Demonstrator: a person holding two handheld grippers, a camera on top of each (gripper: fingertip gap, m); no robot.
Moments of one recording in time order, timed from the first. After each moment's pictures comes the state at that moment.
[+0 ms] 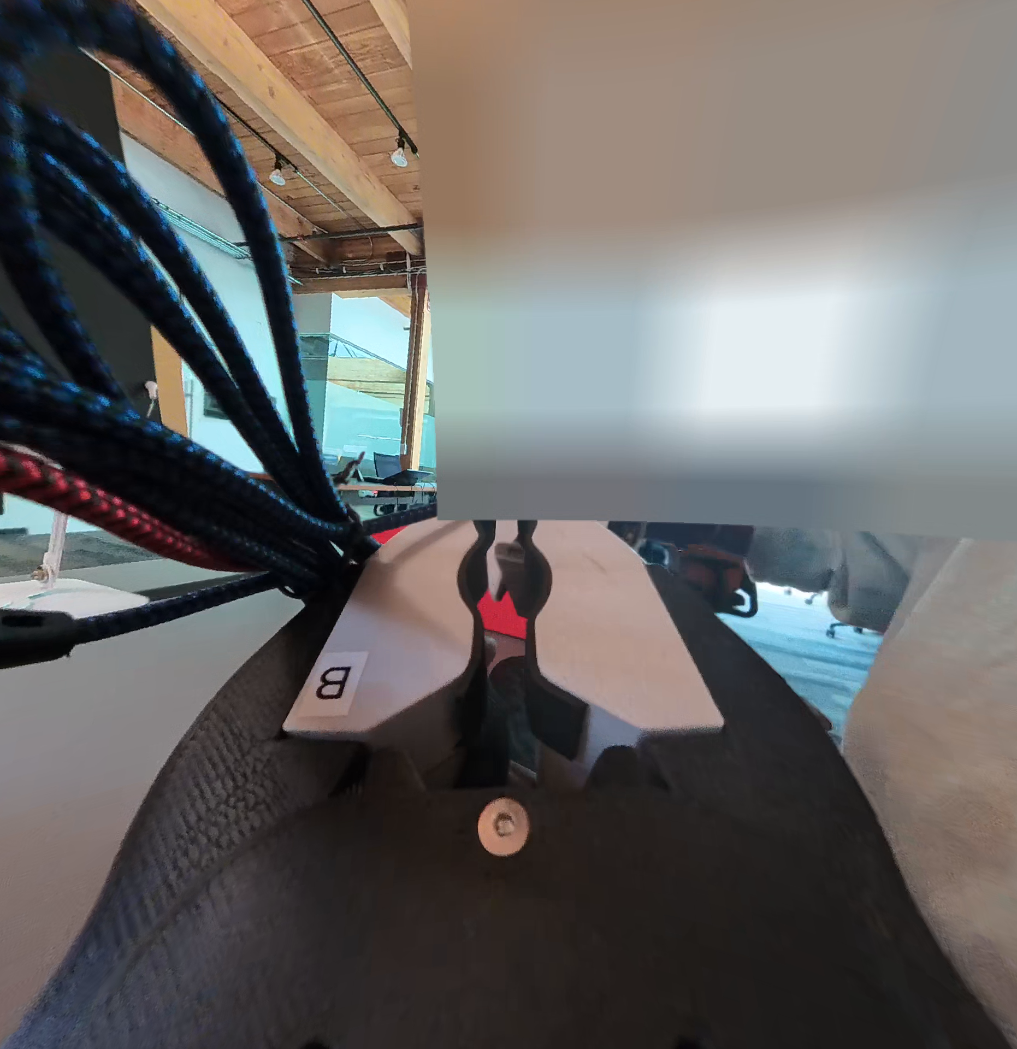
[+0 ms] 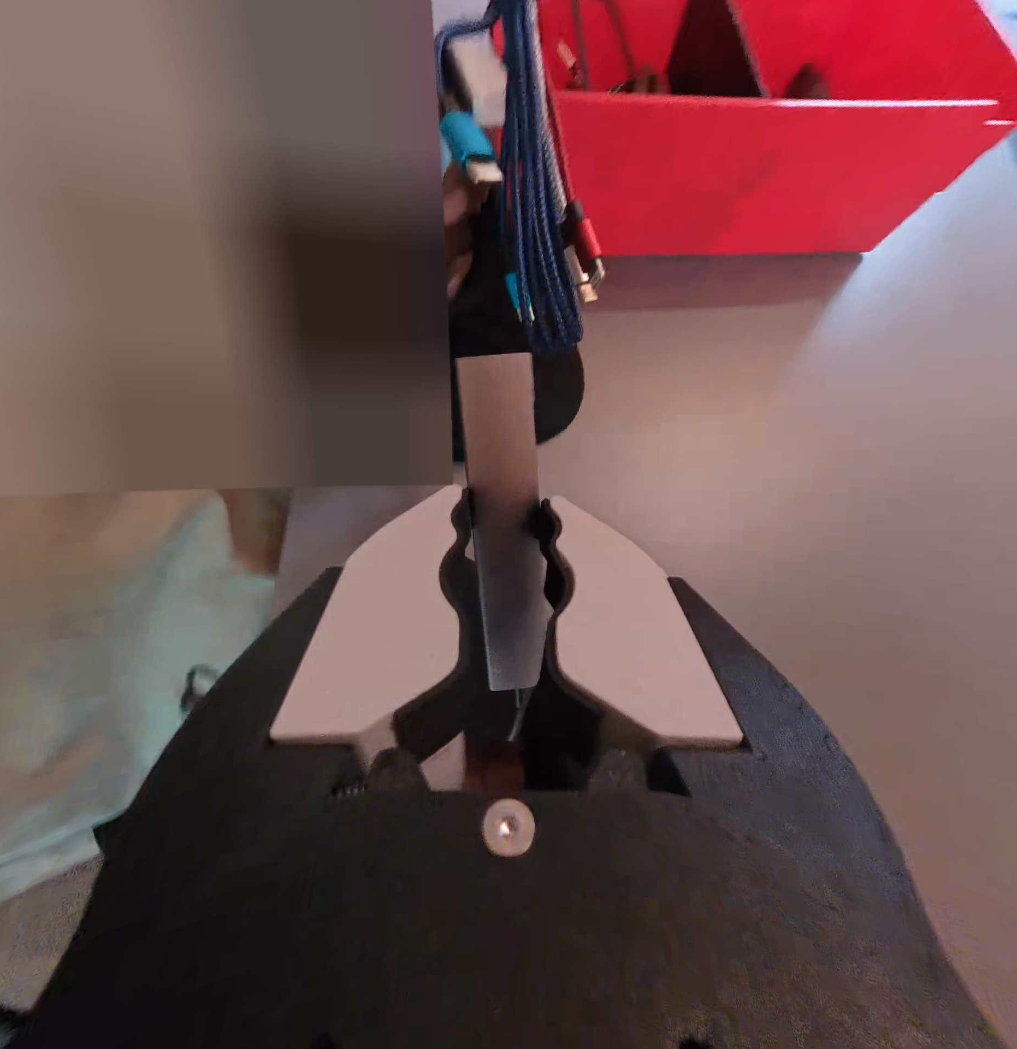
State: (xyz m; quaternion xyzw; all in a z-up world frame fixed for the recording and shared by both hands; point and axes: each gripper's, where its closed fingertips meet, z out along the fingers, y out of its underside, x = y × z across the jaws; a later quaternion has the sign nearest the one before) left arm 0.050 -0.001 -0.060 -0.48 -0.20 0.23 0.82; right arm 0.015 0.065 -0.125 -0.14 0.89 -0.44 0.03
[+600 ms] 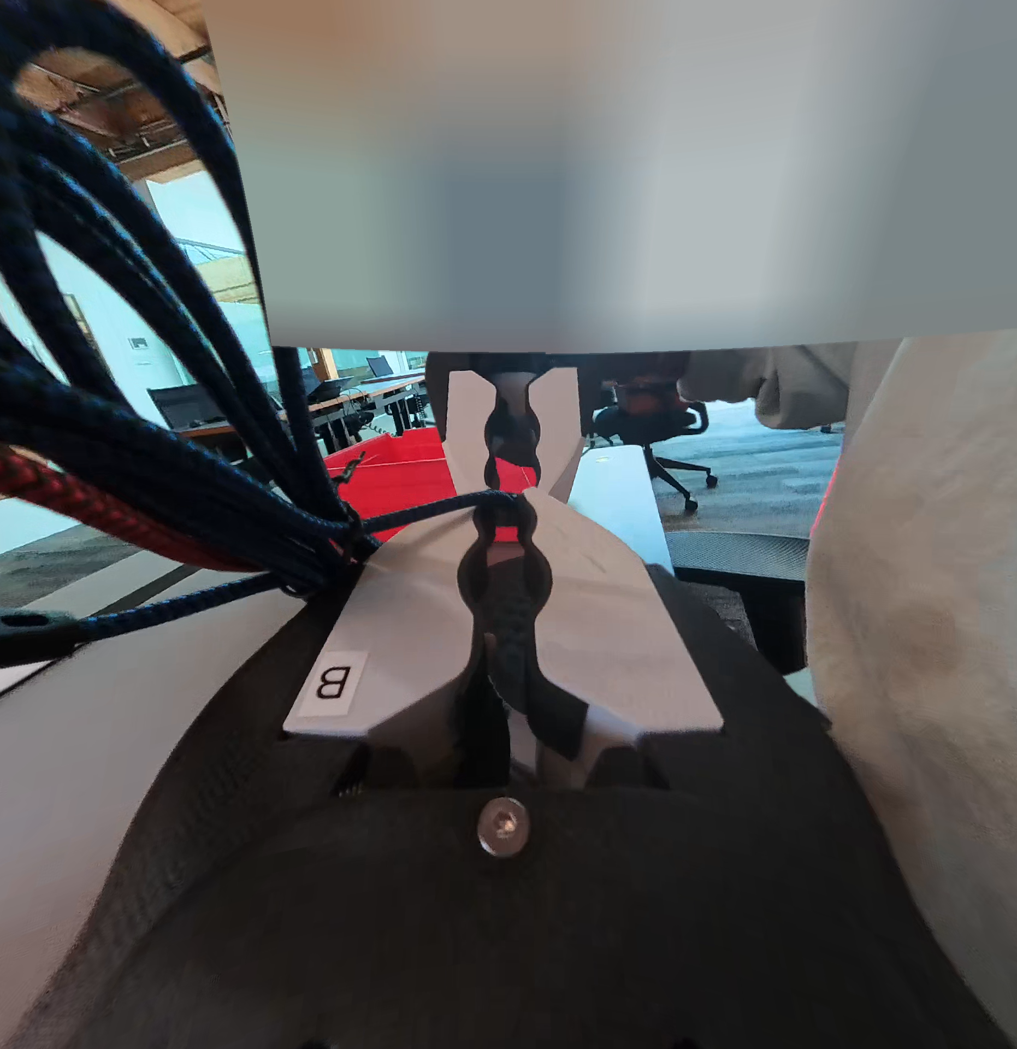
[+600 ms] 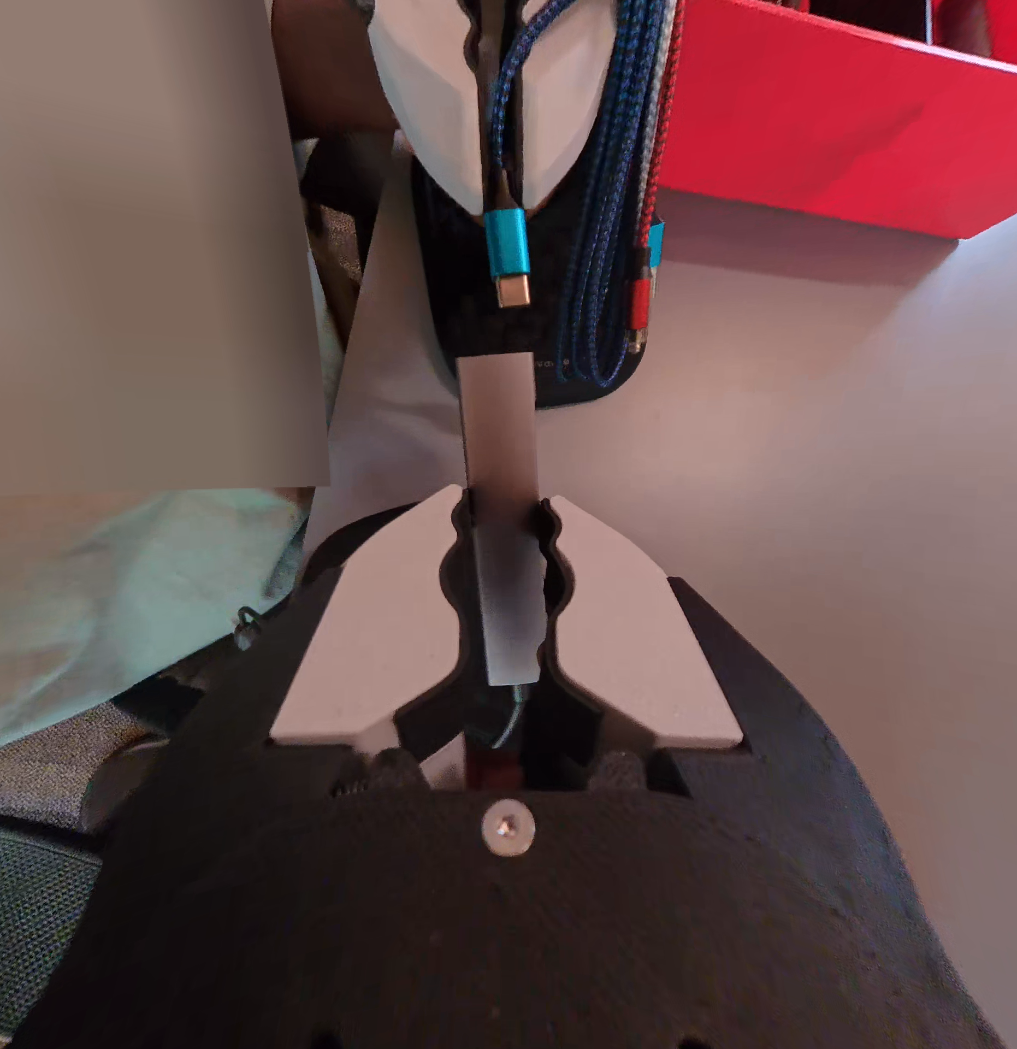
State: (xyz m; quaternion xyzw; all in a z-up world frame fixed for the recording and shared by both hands) left arm 0.067 0.032 -0.077 -0.63 -0.09 0.23 0.74; right arm 0.037 0.077 -0.127 -0.23 0.91 -0.34 0.01
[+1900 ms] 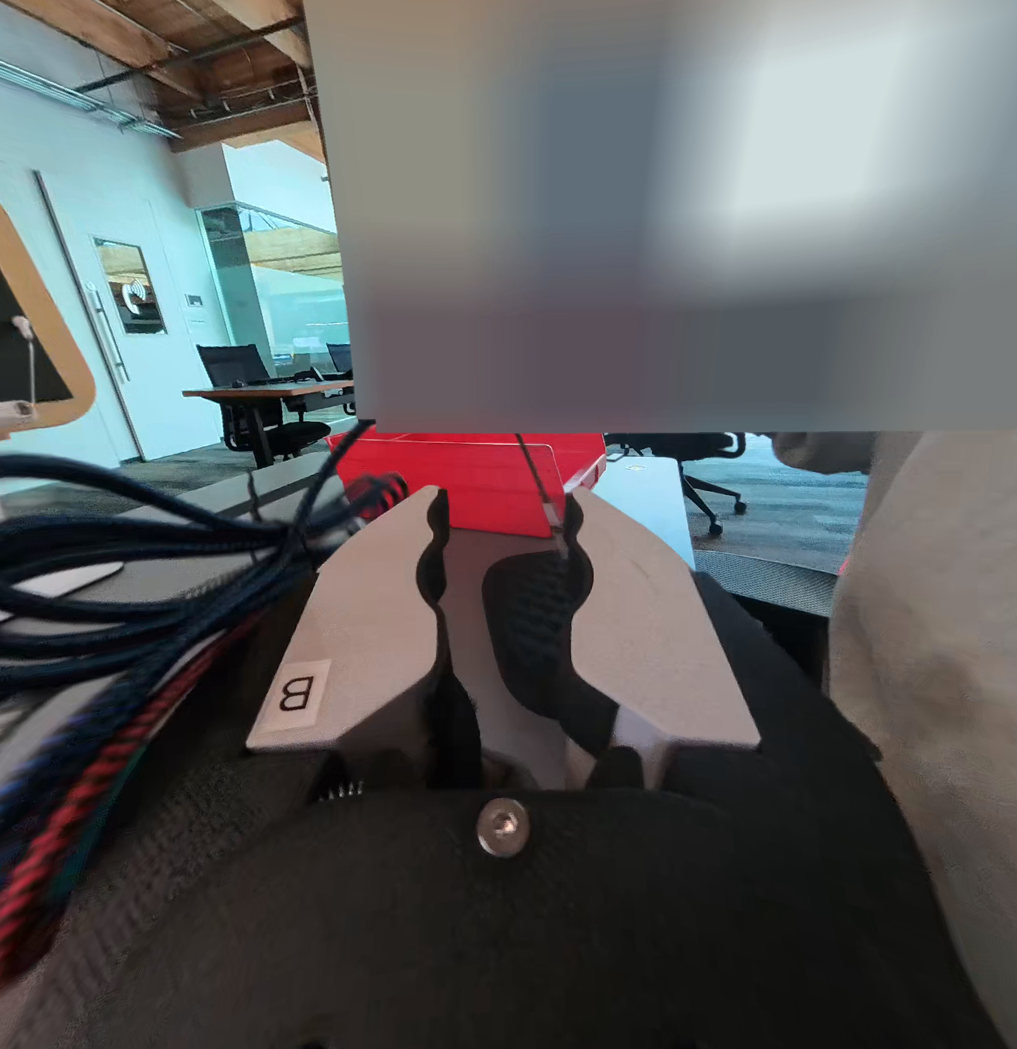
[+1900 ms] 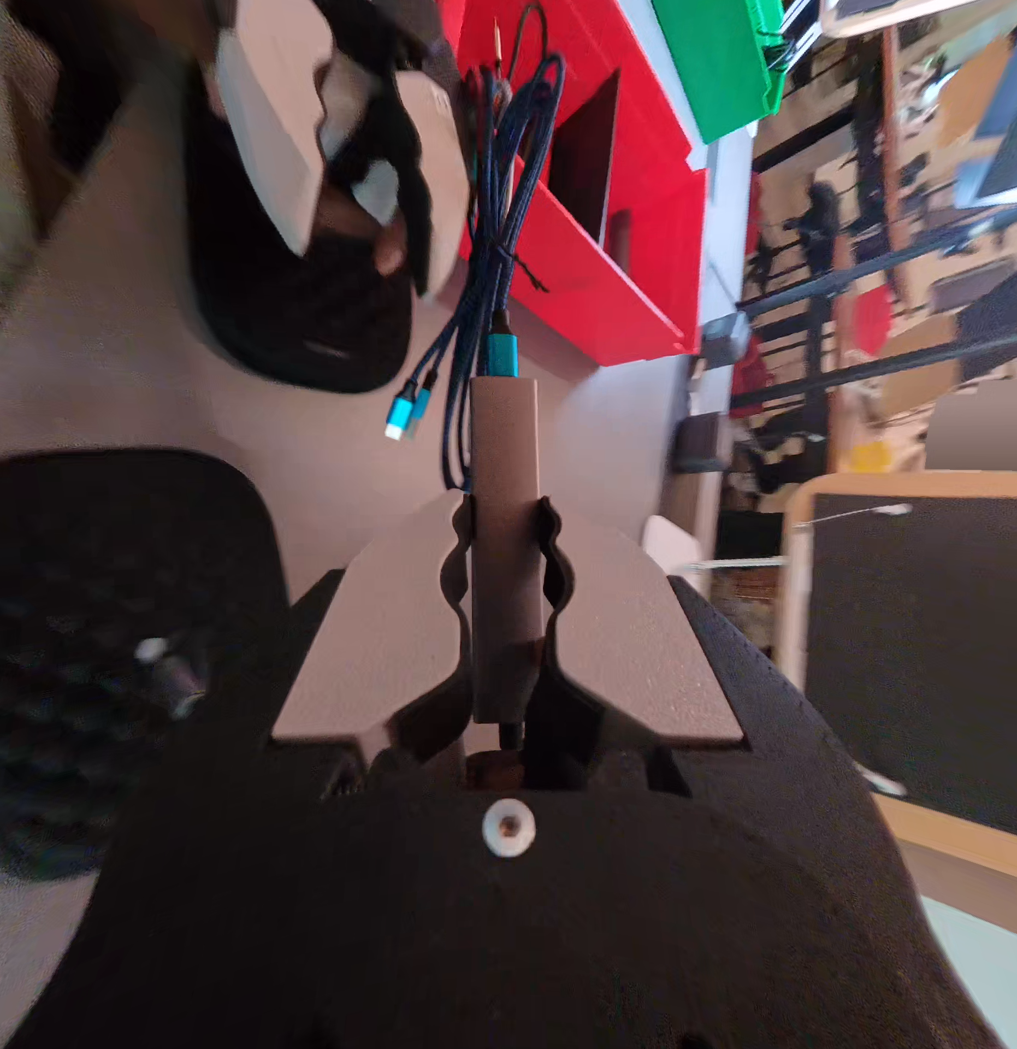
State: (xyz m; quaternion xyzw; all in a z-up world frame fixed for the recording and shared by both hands) left arm 0.053 0.030 -0.086 -0.61 -0.16 0.23 0.74; right arm -0.014 0.064 -0.058 -0.35 0.81 -0.37 -0.27
